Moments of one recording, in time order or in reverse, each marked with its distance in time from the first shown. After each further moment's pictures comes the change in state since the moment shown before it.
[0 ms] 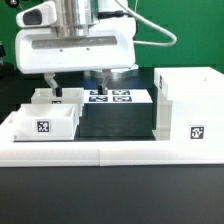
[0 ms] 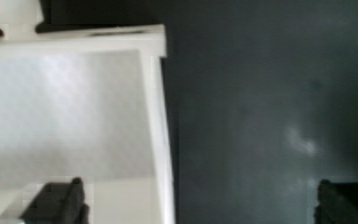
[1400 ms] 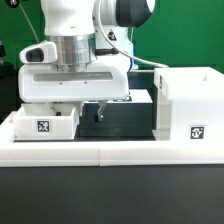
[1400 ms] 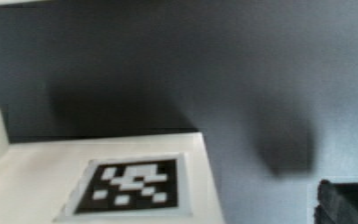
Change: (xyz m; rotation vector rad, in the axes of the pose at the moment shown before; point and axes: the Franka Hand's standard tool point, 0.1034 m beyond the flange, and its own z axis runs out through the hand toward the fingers) arm -0.026 0.009 0.053 -0.024 -0.046 -0.015
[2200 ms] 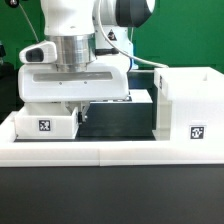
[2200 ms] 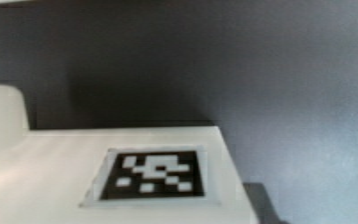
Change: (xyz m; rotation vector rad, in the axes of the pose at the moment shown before) arm 0.000 0.000 0.000 0.000 0.000 0.000
